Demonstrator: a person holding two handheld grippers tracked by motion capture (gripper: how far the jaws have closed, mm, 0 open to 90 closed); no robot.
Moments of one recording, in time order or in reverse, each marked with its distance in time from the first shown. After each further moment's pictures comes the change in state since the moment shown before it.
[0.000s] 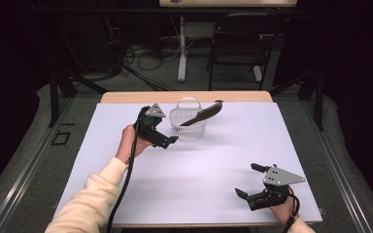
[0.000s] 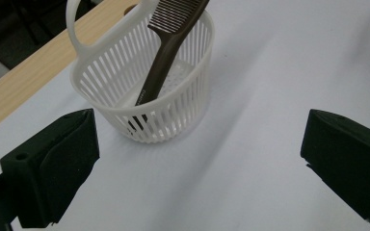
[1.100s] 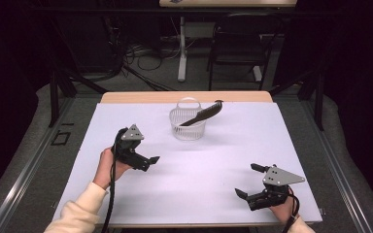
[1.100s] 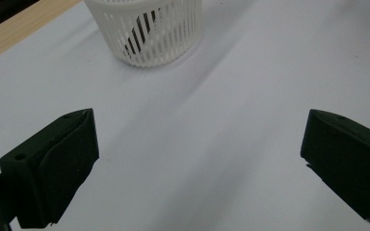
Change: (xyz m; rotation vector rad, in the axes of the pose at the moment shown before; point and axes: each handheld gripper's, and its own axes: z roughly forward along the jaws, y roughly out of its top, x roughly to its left) left arm -0.022 -0.069 -0.044 0.021 0.039 -0.053; right arm 0.000 0.000 0.000 0.003 0.001 0.003
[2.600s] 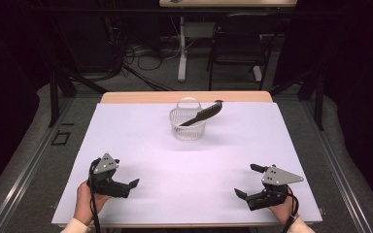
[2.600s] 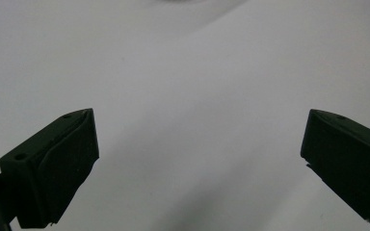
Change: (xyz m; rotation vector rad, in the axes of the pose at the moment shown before) left arm -0.025 -0.090 -0.035 -0.040 0.110 -0.144; right arm 0.000 -0.001 0.002 0.016 0.000 0.002
